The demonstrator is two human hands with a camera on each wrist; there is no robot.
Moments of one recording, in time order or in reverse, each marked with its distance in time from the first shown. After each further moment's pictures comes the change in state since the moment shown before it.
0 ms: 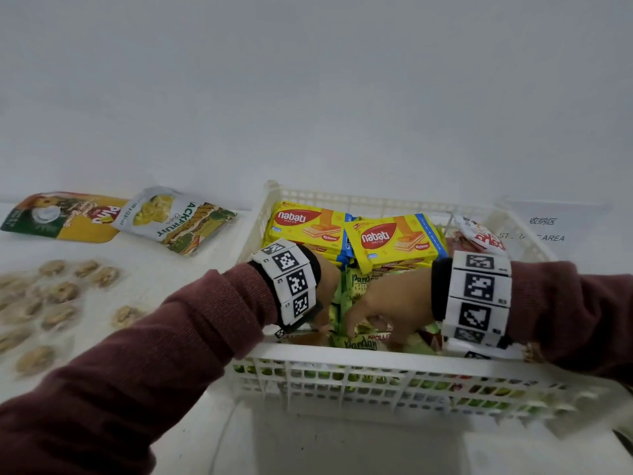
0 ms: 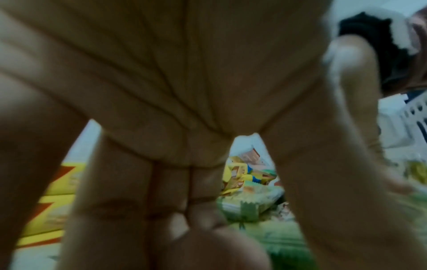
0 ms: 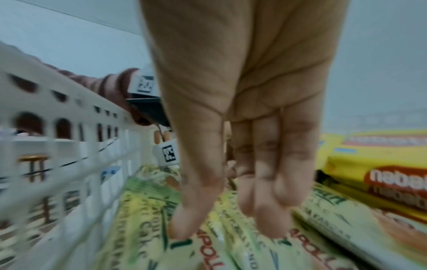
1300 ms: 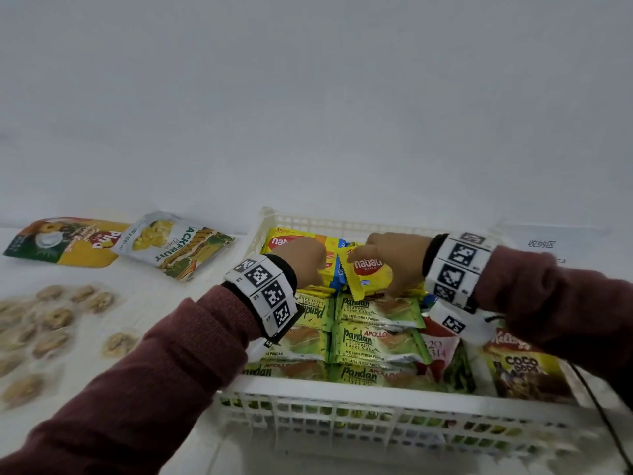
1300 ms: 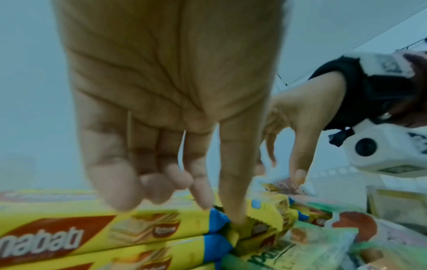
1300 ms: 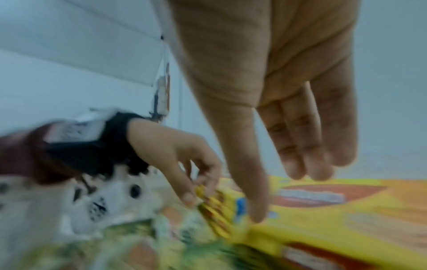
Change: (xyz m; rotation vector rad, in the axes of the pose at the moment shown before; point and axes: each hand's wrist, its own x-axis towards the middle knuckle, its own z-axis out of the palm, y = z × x) left_hand -0.007 -0.025 -0.019 -0.303 0.581 -0.126; right_hand -0.002 0.077 -0.022 0.020 0.314 0.411
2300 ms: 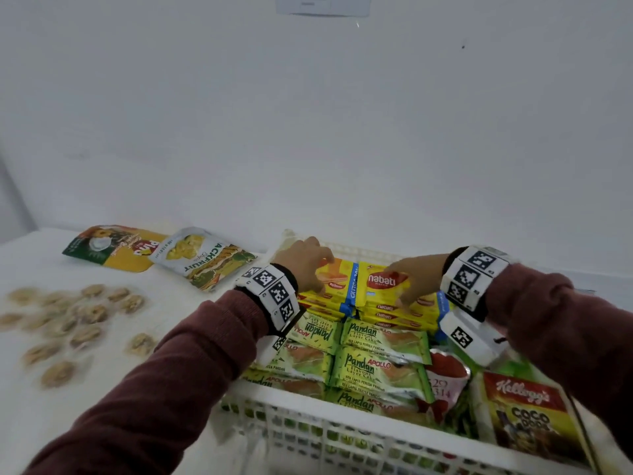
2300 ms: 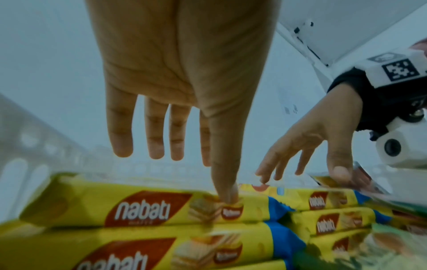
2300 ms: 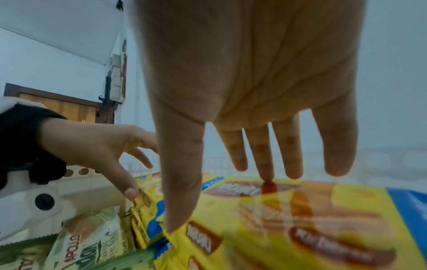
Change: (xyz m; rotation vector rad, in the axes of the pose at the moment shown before) left_hand 0.012 -0.020 -0.005 -0.075 0.161 -0.097; right_hand 0.009 0.036 -0.007 0.193 -0.066 0.107
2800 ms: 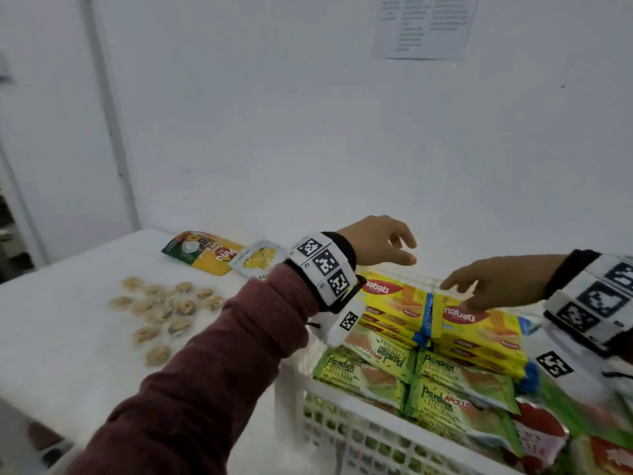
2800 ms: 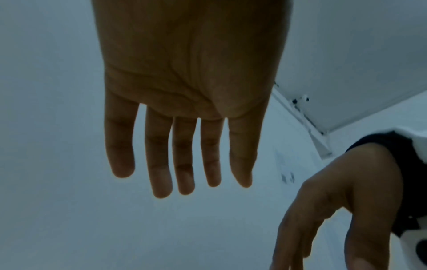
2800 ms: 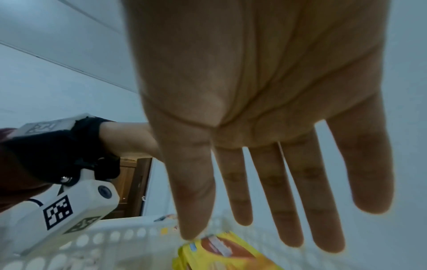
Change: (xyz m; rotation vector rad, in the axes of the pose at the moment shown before) left_hand -0.040 -0.008 -0.085 -0.328 0.128 0.132; right_hand -0.058 -0.062 -0.056 -0.111 0.021 -0.118
